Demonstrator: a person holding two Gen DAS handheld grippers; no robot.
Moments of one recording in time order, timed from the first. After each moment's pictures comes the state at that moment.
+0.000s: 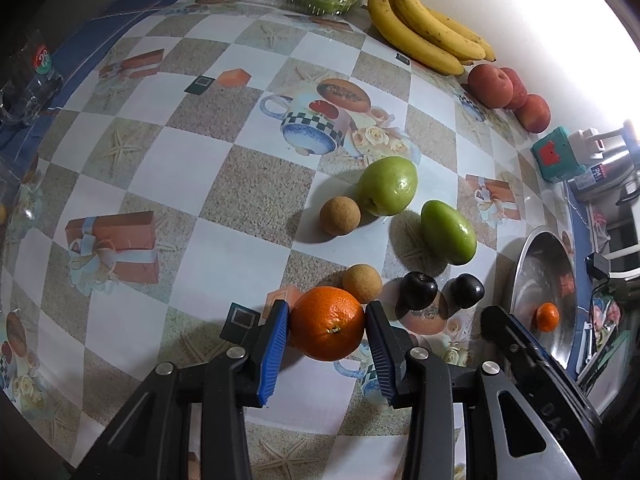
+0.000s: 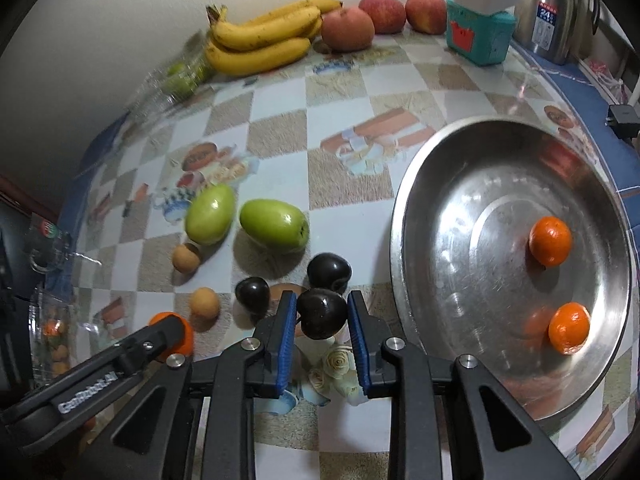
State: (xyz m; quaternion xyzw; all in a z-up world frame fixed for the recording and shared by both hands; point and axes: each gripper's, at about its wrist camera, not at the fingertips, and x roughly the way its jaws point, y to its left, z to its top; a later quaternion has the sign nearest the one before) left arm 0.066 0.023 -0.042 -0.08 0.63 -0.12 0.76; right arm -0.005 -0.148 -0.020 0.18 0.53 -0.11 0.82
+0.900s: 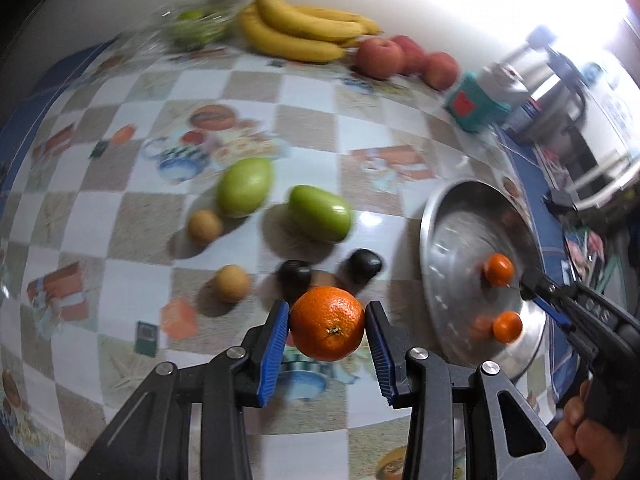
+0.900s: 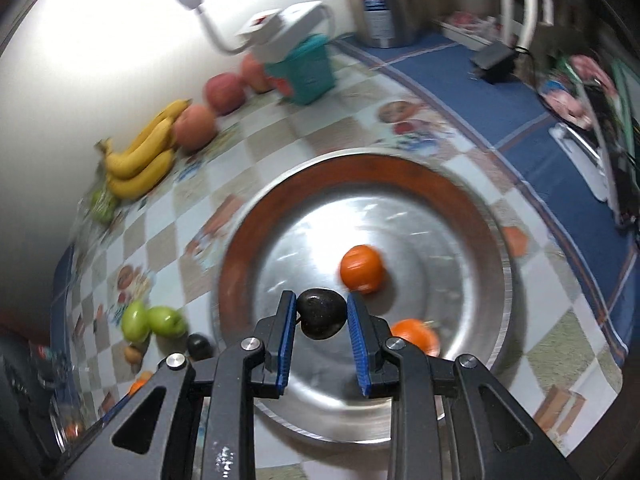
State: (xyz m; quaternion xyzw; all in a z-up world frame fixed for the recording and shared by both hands) left arm 0.035 -0.056 -0.017 0.00 0.58 -0.24 0.78; right arm -0.072 -0.270 0.010 0.29 0.45 -0.27 0.80
